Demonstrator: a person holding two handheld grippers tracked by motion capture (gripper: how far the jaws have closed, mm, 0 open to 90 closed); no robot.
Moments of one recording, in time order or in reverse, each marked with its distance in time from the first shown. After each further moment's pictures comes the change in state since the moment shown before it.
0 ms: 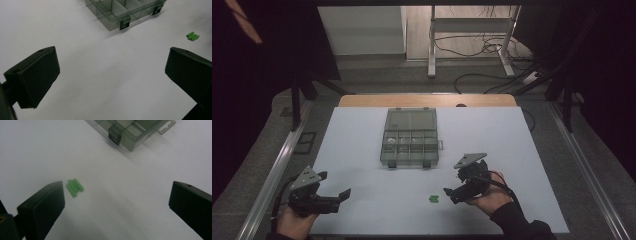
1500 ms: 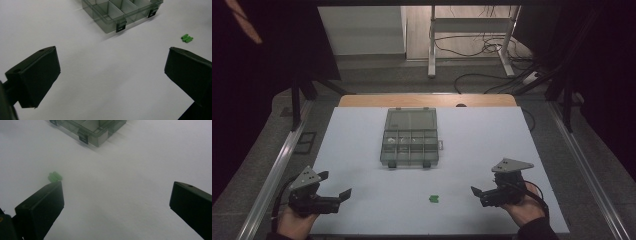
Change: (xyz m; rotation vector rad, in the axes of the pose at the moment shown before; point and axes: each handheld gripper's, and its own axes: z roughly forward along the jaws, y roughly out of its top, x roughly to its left) left arm -0.002 0.001 -0.001 -0.015 -0.022 0.003; right arm -0.029 -0.053 -0.055 -0.151 -0.090 0.141
